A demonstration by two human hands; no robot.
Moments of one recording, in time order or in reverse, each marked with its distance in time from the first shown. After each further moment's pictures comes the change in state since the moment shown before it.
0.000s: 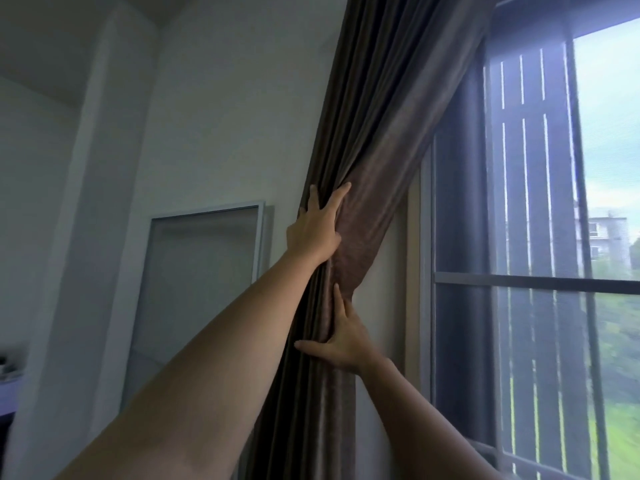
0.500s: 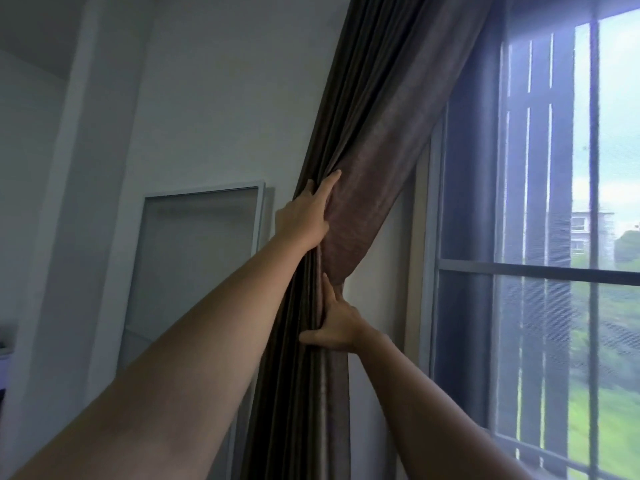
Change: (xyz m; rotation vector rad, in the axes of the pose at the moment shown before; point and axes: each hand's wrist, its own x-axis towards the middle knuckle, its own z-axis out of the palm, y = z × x) left_hand -0.006 -0.035 -0.010 0.038 -0.047 0.003; right_hand 0.023 -0.011 0.013 -0.160 -0.177 -0.015
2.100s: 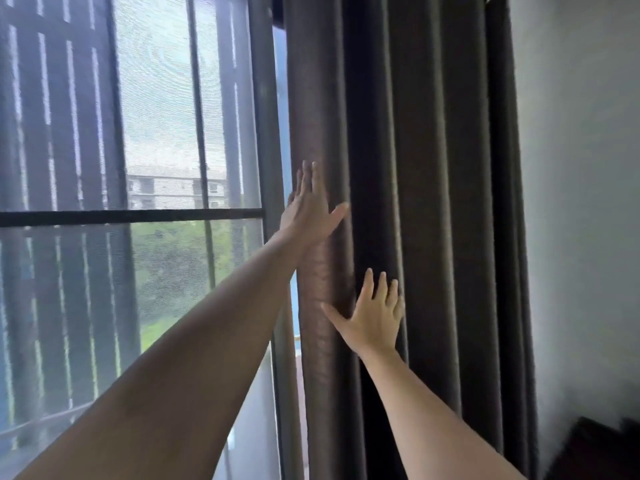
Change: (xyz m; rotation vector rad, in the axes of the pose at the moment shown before) left_hand -0.155 0.781 0.028 -1.065 -0.215 0.649; right_hand -0.671 0.291 -0.323 -0.820 0.858 1.283
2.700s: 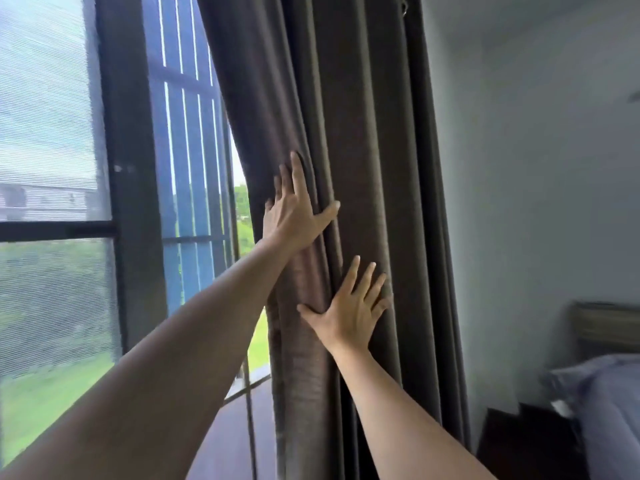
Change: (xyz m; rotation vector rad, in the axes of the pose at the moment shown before) left_hand 0.113 0.032 0.144 -0.180 0.077 0.102; right_hand 0.131 0.077 0.040 -0.088 0.224 0.190
